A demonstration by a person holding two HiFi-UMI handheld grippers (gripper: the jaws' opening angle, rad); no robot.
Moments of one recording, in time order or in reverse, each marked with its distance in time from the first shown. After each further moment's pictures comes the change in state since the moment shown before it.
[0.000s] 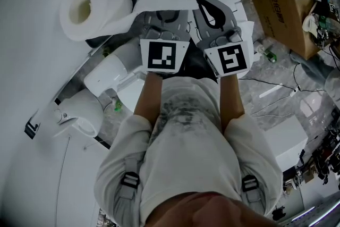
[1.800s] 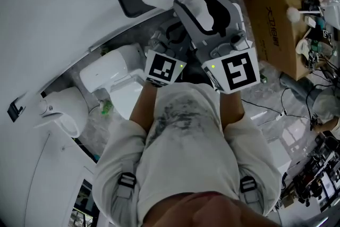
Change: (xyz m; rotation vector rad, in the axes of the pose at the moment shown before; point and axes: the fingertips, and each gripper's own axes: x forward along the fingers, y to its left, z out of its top) left arm -0.095 -0.013 -0.025 0.033 0.002 -0.137; right arm 0.005 0.114 0.122 -0.073 -0.139 0.209
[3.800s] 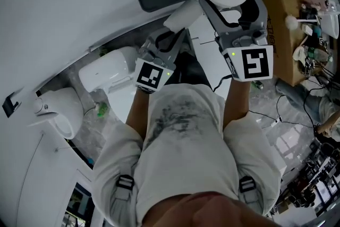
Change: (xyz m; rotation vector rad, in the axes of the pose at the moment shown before) left arm -0.064 0.021 -0.014 -0.102 -0.015 0.042; right arm -0.003 -0.031 0.017 -0.229 -0.031 -0.103
